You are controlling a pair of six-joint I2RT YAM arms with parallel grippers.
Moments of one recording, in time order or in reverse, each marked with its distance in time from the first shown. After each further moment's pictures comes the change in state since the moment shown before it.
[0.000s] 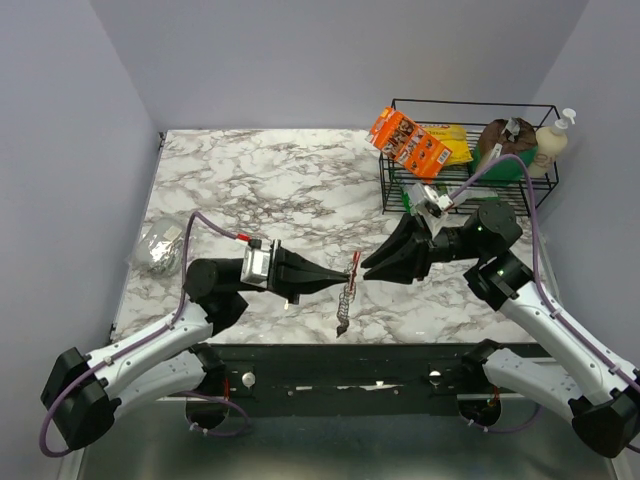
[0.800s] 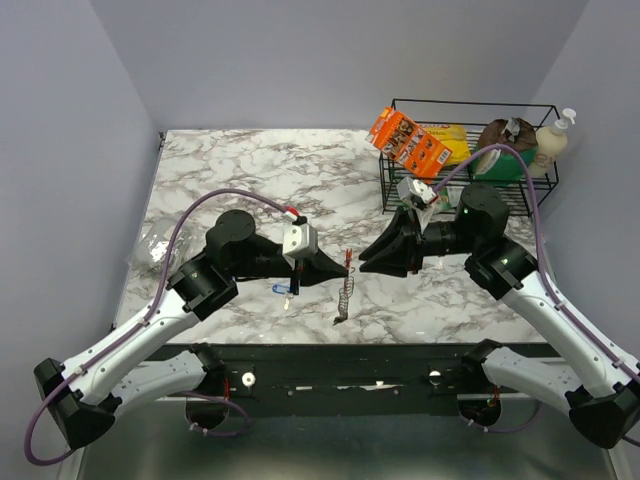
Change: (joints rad) left arm 0.000 -0.009 0.380 -1.134 -0.074 0.363; right arm 0.010 0.054 0.138 -0.363 0.092 -0.231
